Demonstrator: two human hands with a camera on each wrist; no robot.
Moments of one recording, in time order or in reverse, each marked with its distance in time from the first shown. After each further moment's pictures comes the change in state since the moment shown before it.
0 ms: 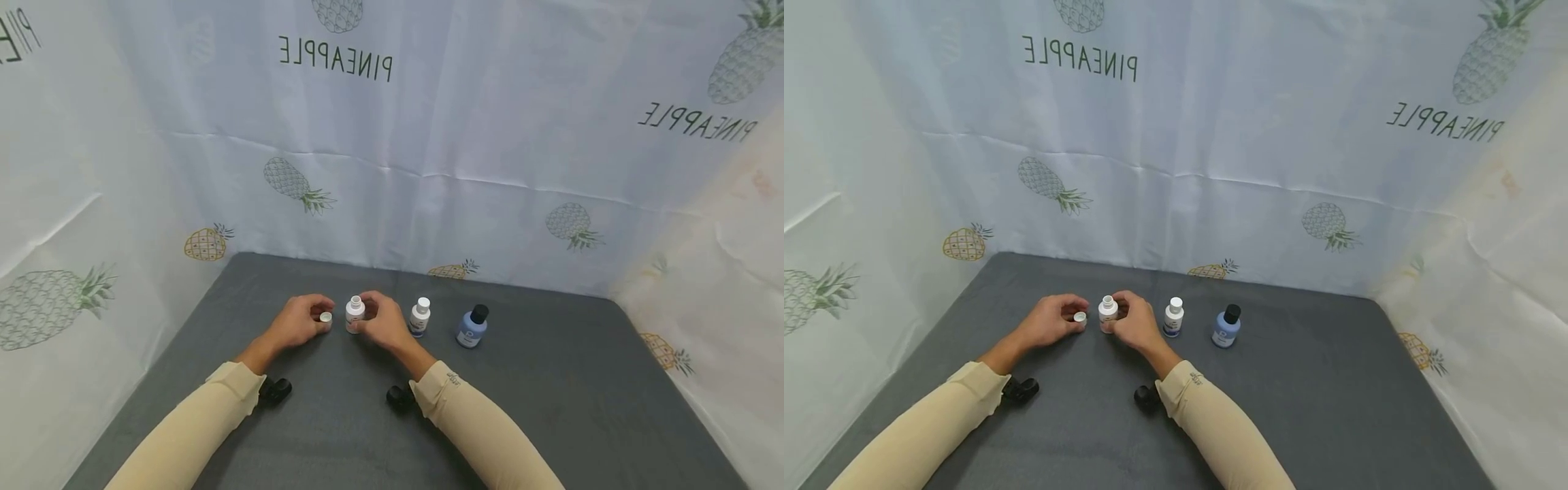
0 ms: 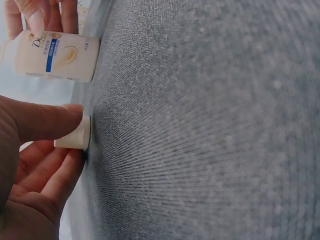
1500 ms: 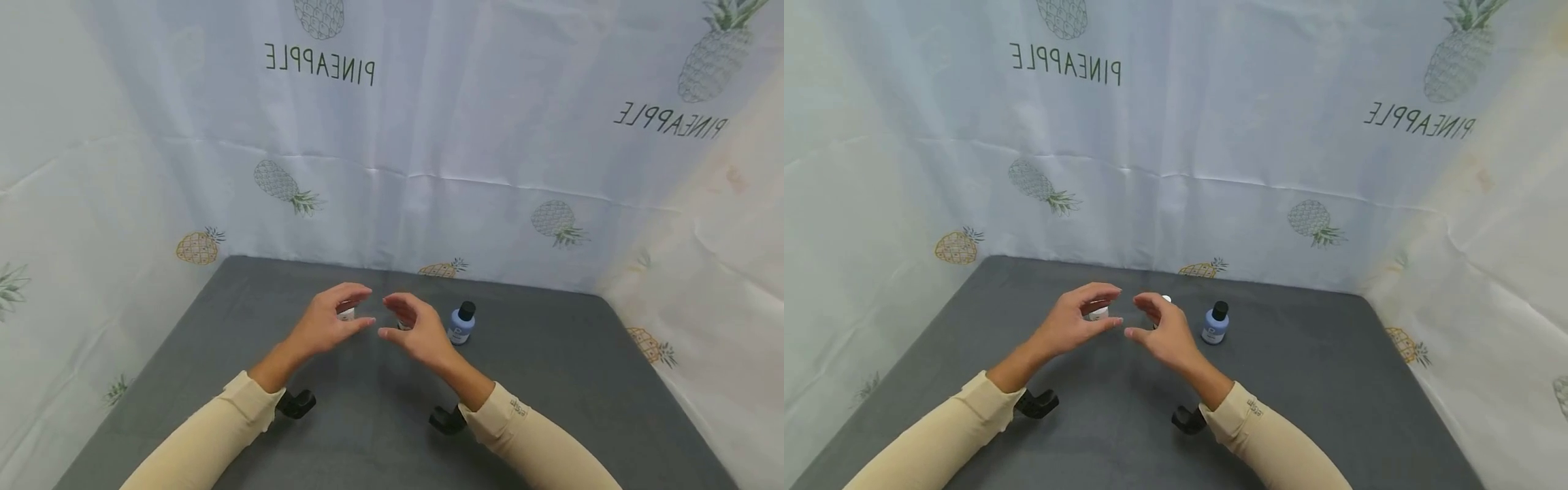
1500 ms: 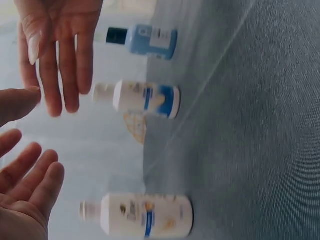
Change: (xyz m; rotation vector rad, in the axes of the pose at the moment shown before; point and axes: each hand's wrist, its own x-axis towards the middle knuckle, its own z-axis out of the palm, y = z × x) left_hand -0.013 0.098 0.027 -0.208 0.094 0.288; right_hand -0.081 -0.036 -0.078 0.055 0.019 -0.084
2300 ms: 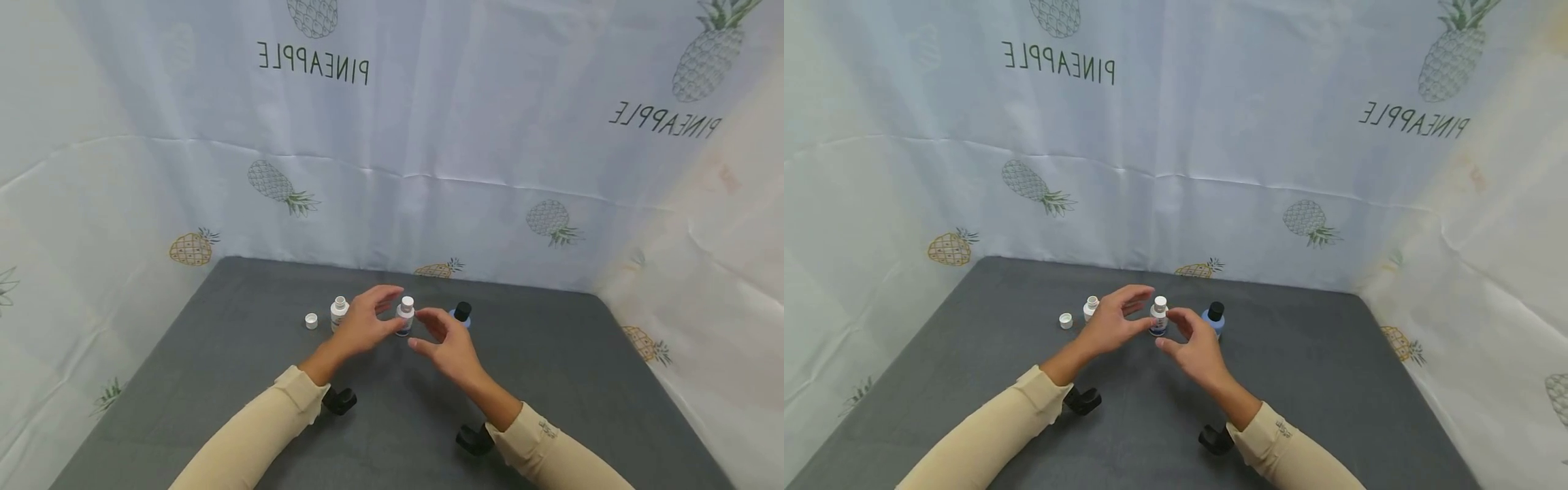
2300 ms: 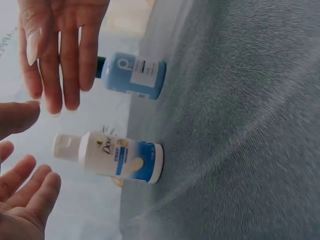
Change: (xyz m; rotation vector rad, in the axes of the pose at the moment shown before) left_hand 0.035 0.001 0.066 -0.066 0.009 -0.028; right_hand -0.031 0.032 -0.029 -0.015 0.152 0.094
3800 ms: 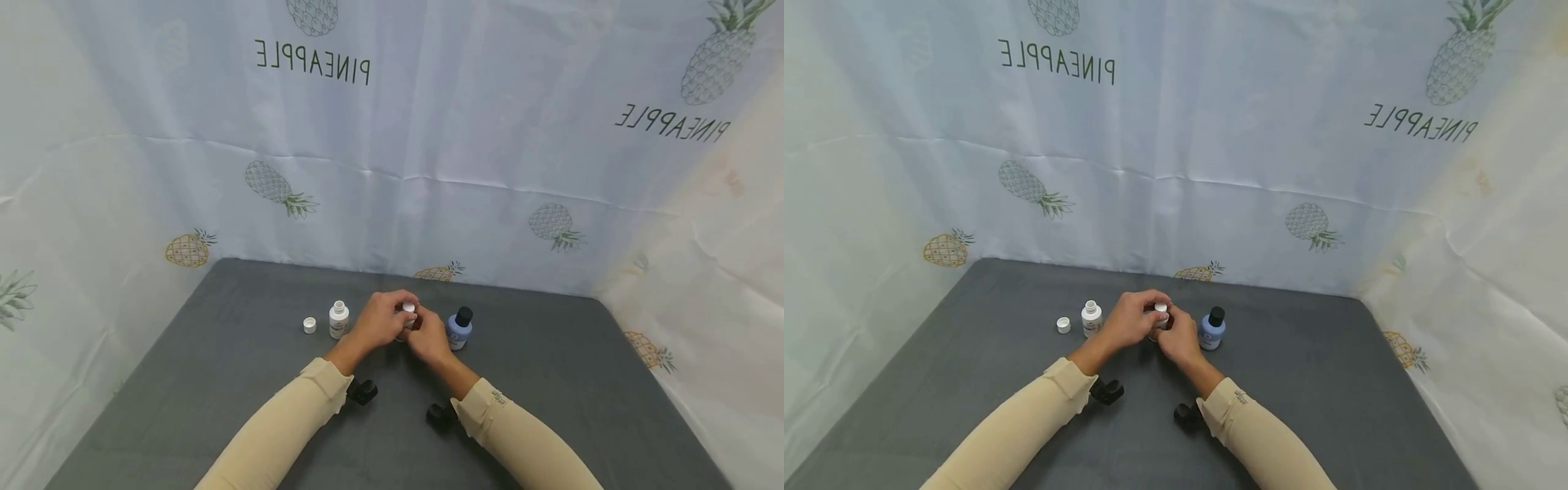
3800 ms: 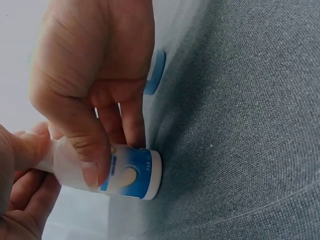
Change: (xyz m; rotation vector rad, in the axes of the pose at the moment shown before) left_hand 0.030 -0.013 0.025 0.195 -0.015 -0.012; right_hand 0.062 0.045 0.039 -0.083 0.070 0.077
